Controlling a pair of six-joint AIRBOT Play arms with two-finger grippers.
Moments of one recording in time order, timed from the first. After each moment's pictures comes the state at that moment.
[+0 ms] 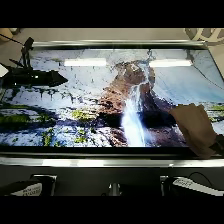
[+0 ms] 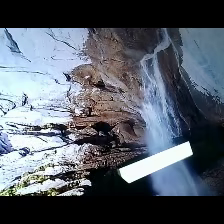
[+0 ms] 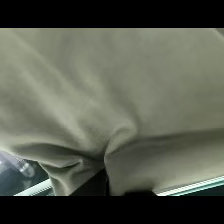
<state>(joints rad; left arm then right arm) 0.00 -1.33 1.43 0.84 -1.14 -1.28 -1.04 -1.40 1.01 -1.33 1.41 1.15</state>
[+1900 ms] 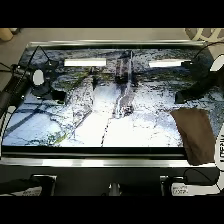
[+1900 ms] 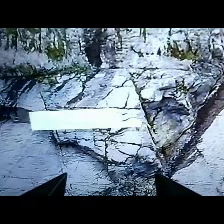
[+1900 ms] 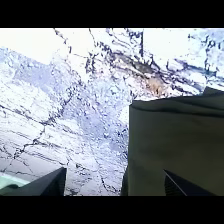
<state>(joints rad) -0.28 -1.41 1.47 1.78 -1.41 -1.73 -0.17 -1.55 1.64 -1.46 1.59 1.04</state>
